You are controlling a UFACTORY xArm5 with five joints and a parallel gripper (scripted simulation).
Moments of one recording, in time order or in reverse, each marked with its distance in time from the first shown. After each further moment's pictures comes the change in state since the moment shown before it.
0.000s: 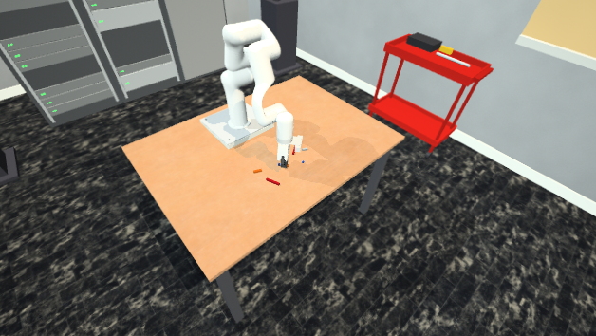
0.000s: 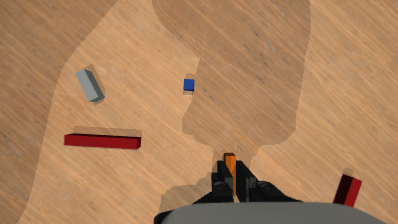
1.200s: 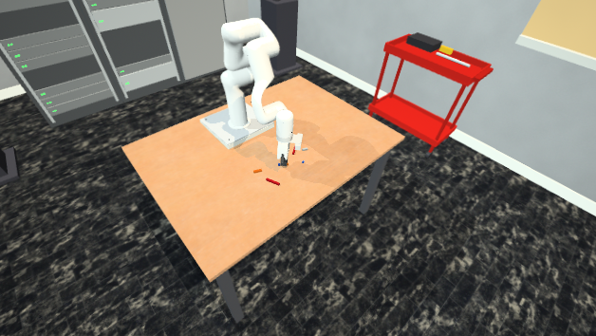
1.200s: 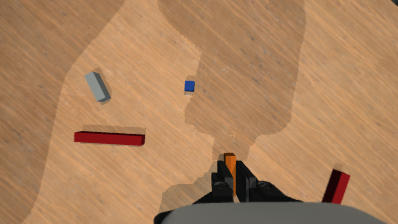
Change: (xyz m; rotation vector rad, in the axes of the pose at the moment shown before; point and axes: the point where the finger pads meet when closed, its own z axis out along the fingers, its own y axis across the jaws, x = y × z) arm -0.001 0.000 -0.011 0.001 -0.001 0.000
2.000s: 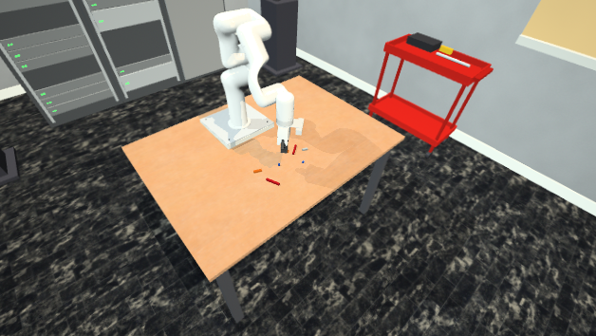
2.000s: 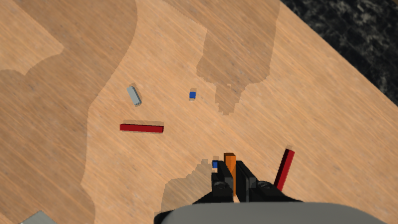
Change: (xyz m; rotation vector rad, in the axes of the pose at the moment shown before) arm 0.000 0.000 -0.087 0.000 0.000 0.000
